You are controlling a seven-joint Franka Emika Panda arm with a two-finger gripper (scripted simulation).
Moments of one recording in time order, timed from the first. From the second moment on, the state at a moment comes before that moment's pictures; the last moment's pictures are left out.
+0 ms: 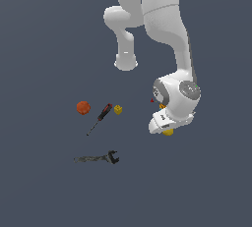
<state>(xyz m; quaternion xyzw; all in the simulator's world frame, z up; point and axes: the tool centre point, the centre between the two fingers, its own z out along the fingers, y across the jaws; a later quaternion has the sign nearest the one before) 0.022 0.202 0.029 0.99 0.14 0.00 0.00</state>
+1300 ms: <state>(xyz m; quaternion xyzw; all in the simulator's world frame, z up) -0.014 0.211 0.114 0.99 0.14 0.00 0.00</state>
